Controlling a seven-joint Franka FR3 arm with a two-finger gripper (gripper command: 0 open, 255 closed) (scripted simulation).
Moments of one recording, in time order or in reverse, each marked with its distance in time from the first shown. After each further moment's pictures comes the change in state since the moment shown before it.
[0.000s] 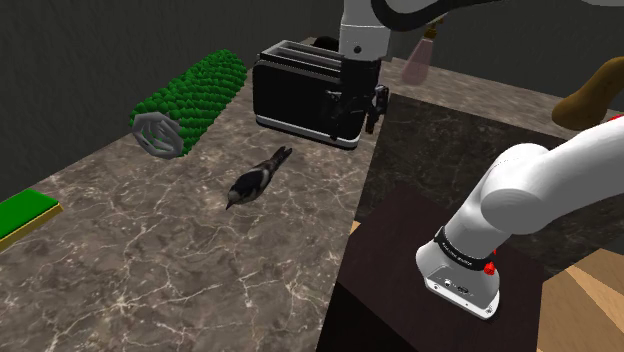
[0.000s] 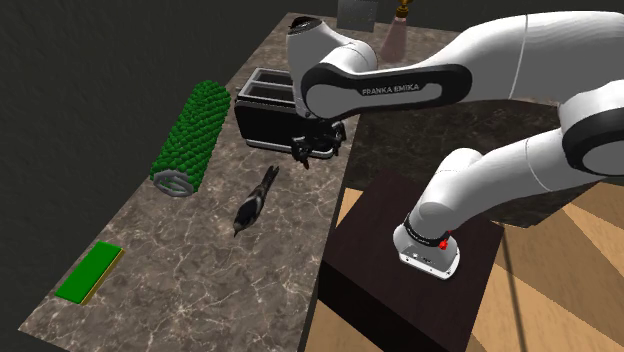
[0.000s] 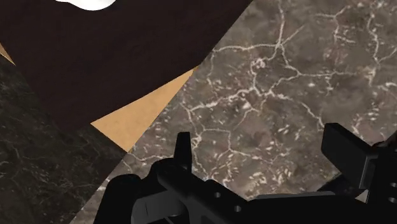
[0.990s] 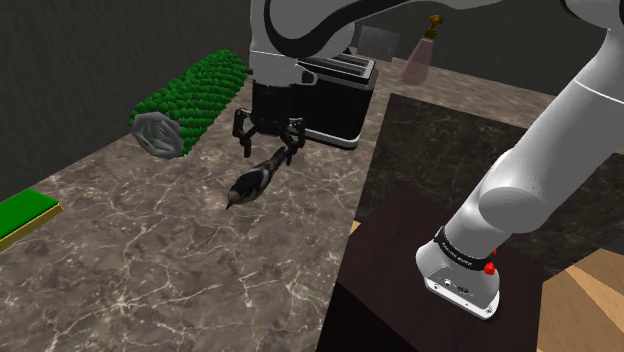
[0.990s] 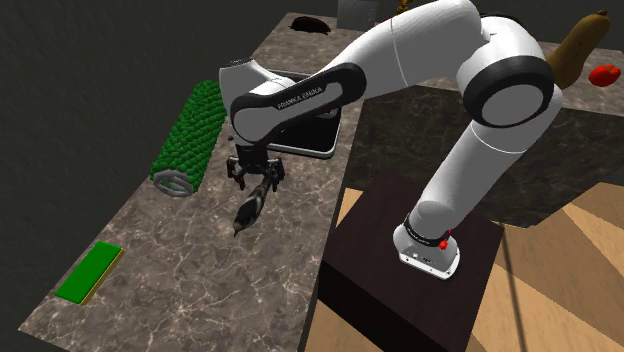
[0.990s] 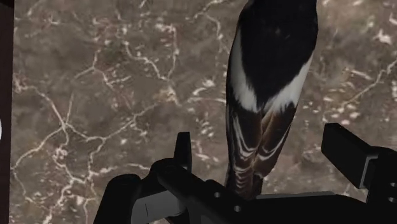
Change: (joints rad) arm -0.036 0.507 0.216 0.288 0.113 0.277 0.710
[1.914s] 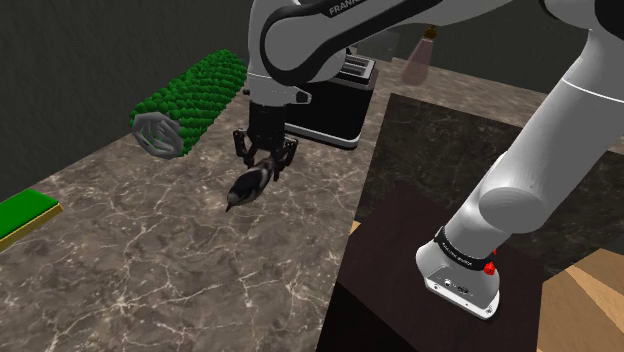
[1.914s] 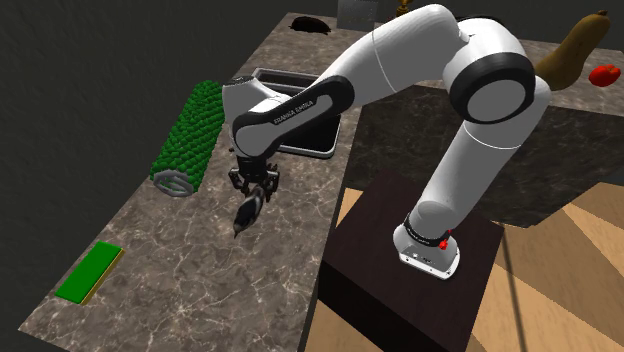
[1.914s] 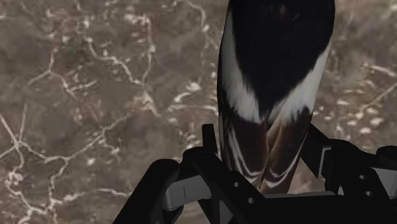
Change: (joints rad) arm 0.007 0.069 0.009 -0.039 -0.009 0.118 0.020
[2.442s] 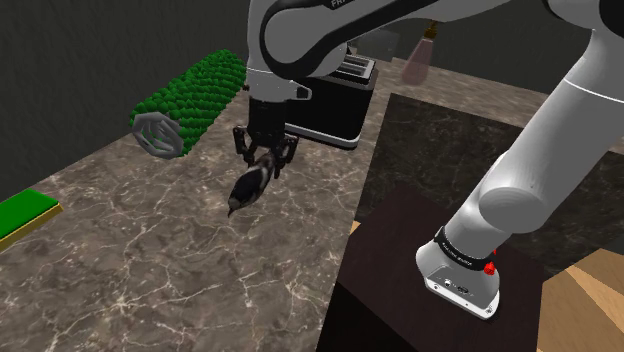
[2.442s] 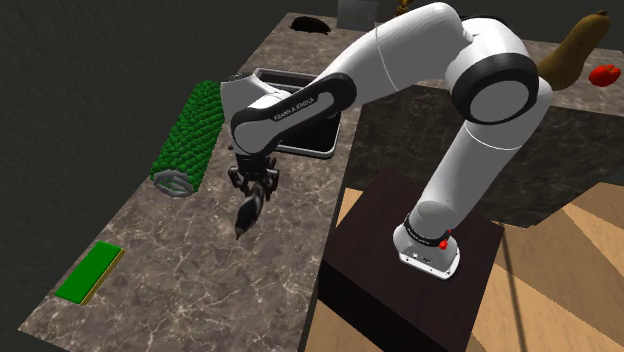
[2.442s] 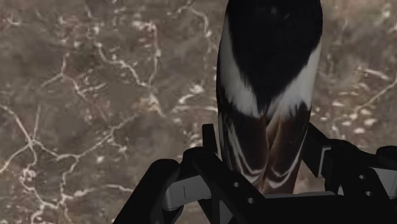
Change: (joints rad) arm 0.000 -0.012 0.000 0.015 0.001 -0.033 0.007
